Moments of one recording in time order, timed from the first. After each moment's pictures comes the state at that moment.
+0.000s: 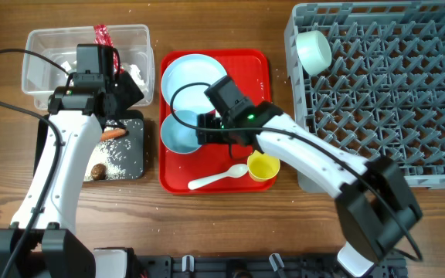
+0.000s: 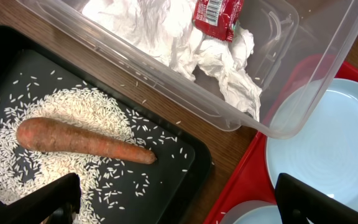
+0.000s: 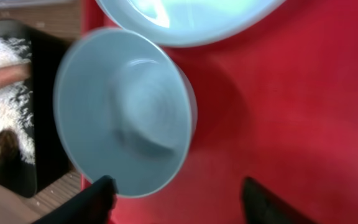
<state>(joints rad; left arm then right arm) -0.03 1.51 1.24 -0.81 -0.21 -0.59 0.71 1.84 1.27 -0.53 -0.17 0.67</state>
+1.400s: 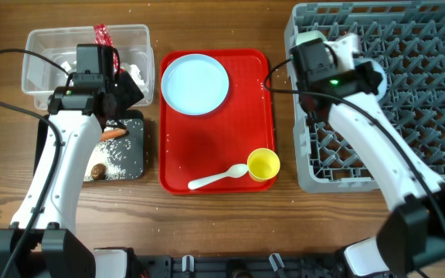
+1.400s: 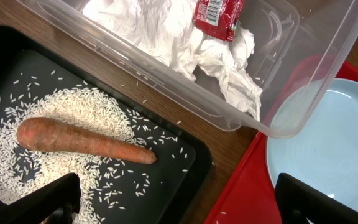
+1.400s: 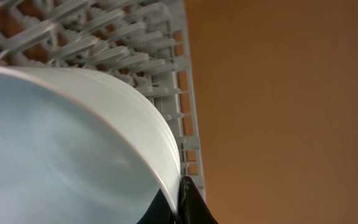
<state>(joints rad) -0.03 1.51 1.24 -0.81 -0.21 -0.59 0.34 1.67 1.33 -0.87 1.18 -0.10</state>
